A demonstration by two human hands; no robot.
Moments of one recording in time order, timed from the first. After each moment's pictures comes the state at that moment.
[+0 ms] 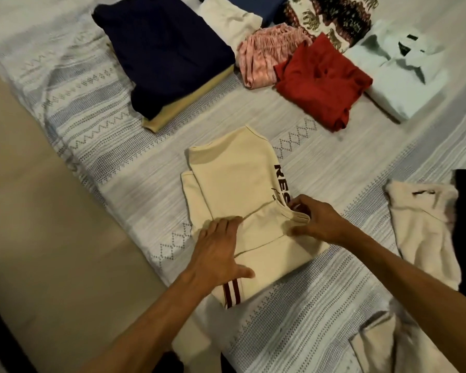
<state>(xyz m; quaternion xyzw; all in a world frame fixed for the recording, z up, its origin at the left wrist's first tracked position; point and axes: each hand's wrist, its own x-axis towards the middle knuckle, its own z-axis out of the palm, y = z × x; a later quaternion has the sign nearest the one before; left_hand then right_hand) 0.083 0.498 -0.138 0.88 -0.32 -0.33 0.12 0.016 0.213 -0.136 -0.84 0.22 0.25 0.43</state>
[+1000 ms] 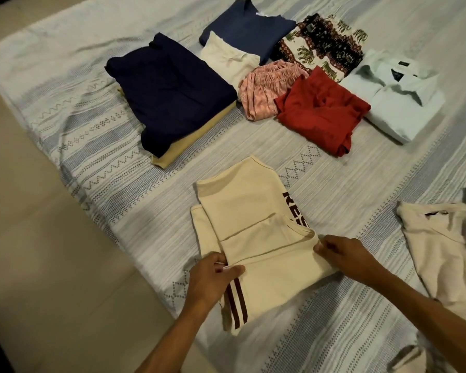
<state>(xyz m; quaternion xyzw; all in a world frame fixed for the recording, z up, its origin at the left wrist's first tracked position) 0.105 0.522 -0.150 0.80 0.09 -0.39 0.44 -0.013 0.200 -0.145 -0.85 0.28 0.22 0.38</state>
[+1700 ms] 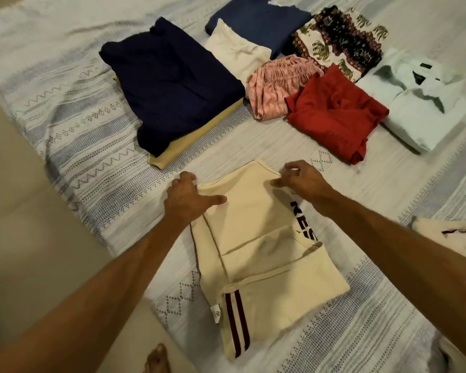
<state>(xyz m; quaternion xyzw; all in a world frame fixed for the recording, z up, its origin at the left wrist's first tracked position) 0.298 0.480 -0.167 0.92 -0.02 -0.28 0.28 0.193 0.206 -0.137 -0.75 0.37 0.12 0.55</state>
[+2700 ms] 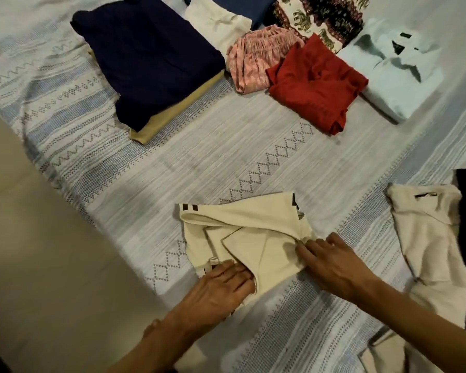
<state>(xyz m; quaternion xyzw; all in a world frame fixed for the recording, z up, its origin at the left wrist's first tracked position) 0.058 0.533 -0.174 0.75 -0.63 -0.08 0.16 -0.049 0.232 -0.143 -0.99 -0.10 0.14 -0.01</state>
